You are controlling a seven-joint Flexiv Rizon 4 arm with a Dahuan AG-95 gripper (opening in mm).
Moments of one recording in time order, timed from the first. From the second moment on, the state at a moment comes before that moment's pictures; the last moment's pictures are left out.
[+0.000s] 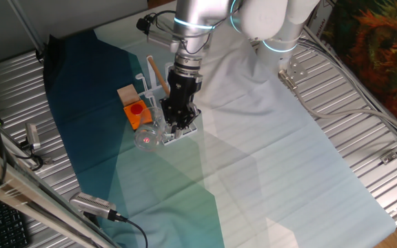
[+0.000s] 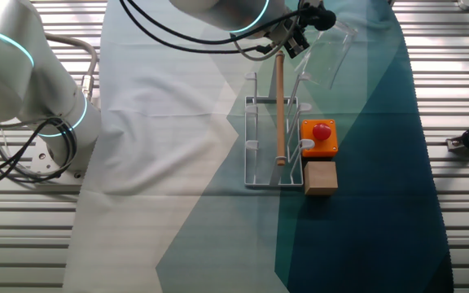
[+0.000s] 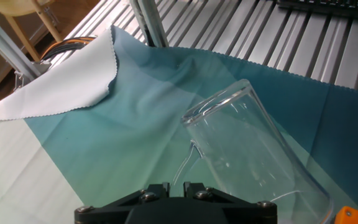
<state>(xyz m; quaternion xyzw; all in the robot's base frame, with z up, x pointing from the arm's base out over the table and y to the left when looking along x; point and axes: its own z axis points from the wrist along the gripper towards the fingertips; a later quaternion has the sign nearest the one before) 0.487 0.168 0.167 -0.21 0.92 0.17 0.27</state>
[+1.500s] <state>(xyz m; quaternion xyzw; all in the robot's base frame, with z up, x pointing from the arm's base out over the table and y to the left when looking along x) 0.490 0.167 0.153 -0.22 0.92 0.17 0.28</state>
